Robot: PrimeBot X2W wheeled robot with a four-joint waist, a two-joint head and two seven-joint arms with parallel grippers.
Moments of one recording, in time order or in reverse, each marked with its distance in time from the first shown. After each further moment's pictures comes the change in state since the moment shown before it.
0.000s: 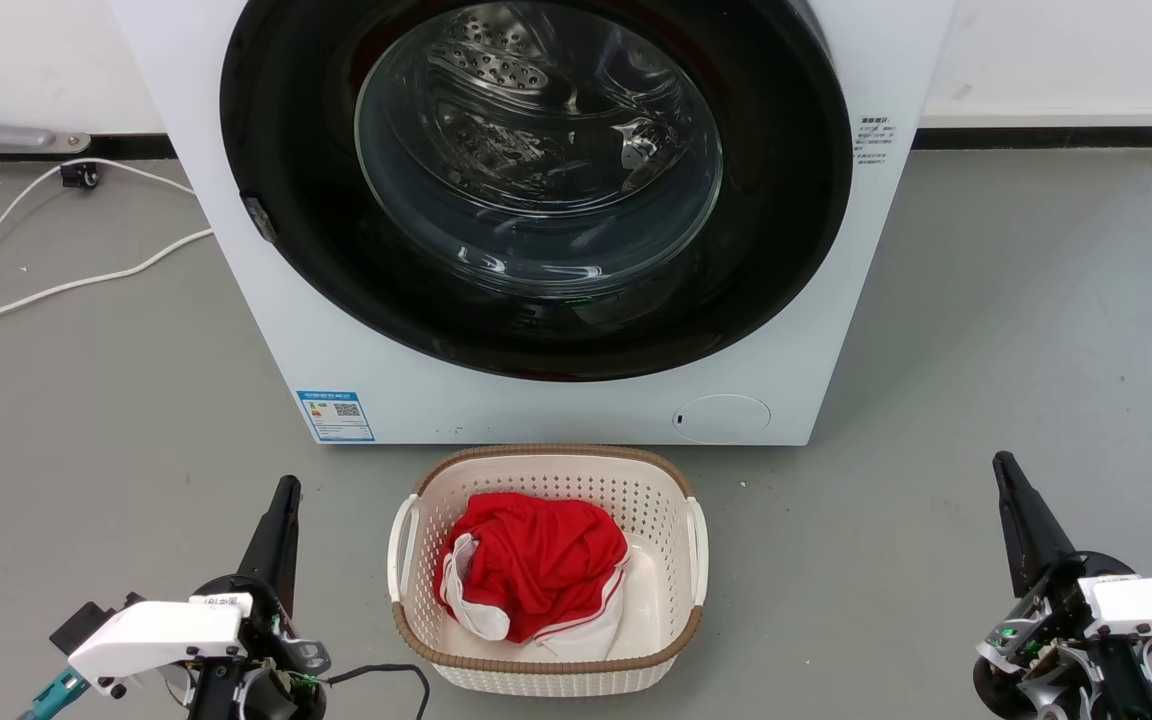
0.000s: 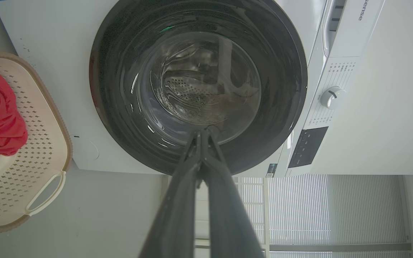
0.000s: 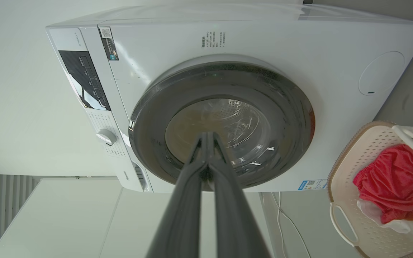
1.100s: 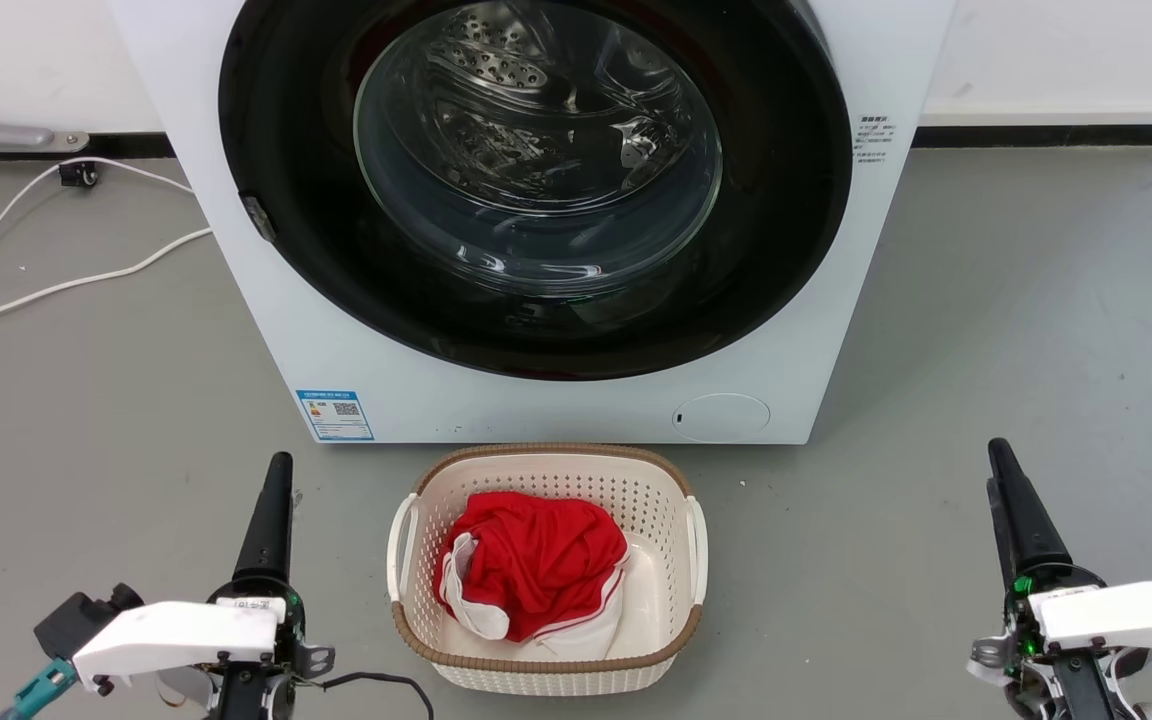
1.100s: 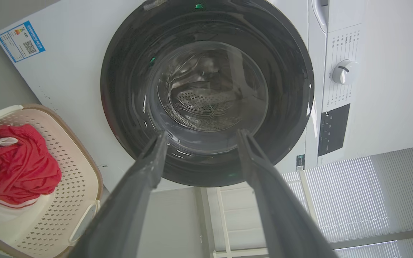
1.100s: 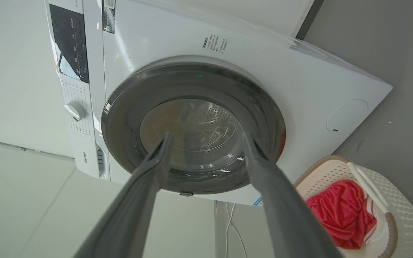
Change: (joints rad) left arm 0.032 -0.008 -0.031 -0.069 0.244 0.001 -0.108; right arm 0.041 0.006 0.049 -0.063 -0.284 0.000 -0.107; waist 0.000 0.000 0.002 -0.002
